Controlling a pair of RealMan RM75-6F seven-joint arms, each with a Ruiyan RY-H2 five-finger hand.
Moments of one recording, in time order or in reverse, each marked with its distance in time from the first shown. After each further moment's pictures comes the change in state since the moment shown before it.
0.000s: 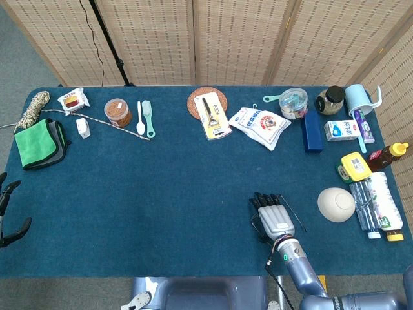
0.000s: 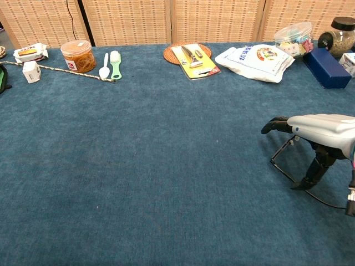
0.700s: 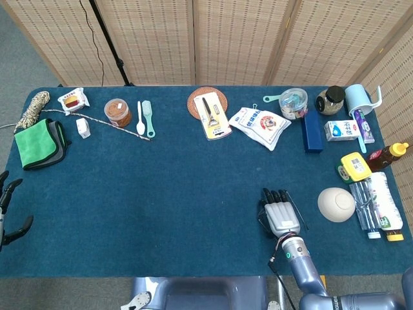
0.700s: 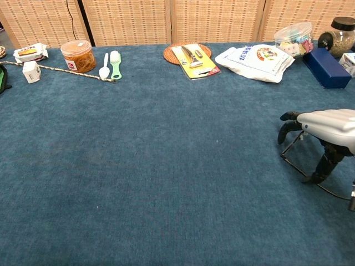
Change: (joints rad) left arm -0.008 -0.009 -0.007 0.013 -0.005 -0.002 -0.006; right arm -0.026 -0.022 0.007 0.049 0.003 0.053 -0.085
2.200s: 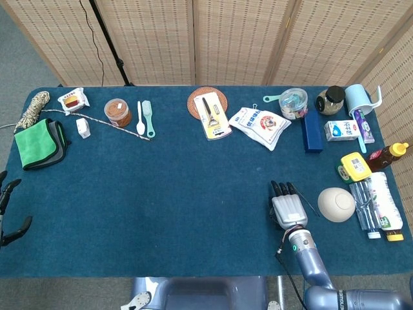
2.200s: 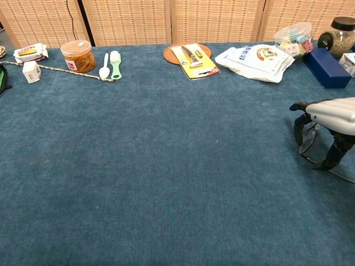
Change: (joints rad) left arm 0.006 0.010 0.006 -0.013 0.008 0.013 0.005; right arm -0.013 0.037 0.034 0.073 -0.027 -0.067 -0.024
